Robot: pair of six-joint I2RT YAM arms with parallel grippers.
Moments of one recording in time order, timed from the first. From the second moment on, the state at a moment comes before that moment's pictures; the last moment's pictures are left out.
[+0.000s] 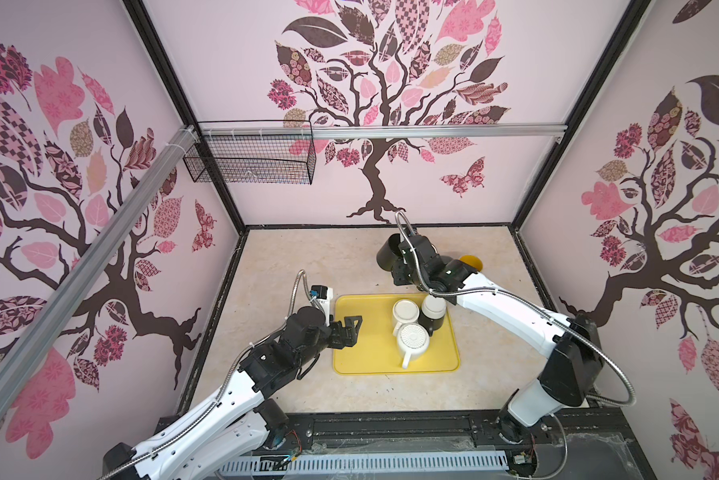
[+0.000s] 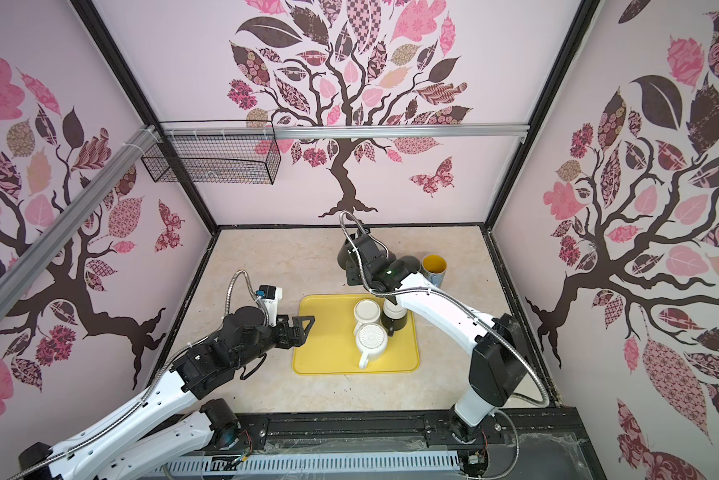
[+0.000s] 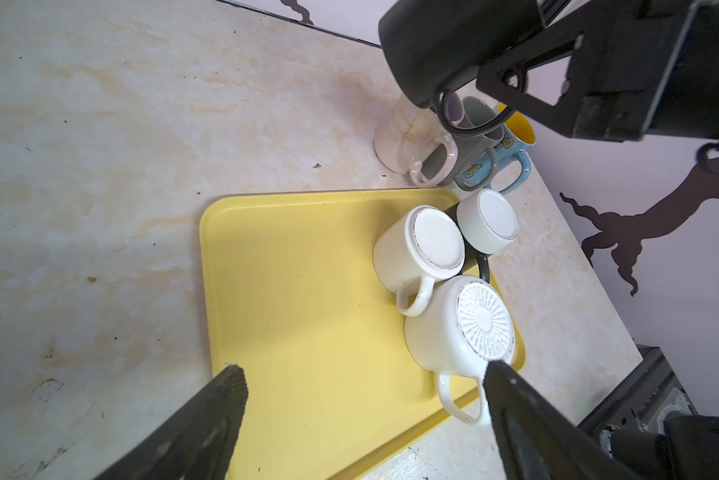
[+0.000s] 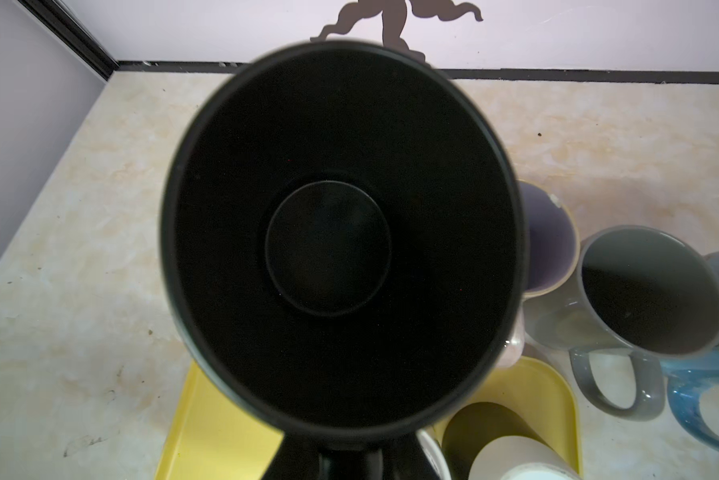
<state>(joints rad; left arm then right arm) -0.77 0.78 0.66 -0.40 -0.12 -0.58 0.72 1.64 1.42 -0.51 0.28 0.45</state>
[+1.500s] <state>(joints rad) -0.77 0.72 0.65 -0.43 -0.10 -0.61 0.66 2.04 1.60 -0.57 0.38 0.39</state>
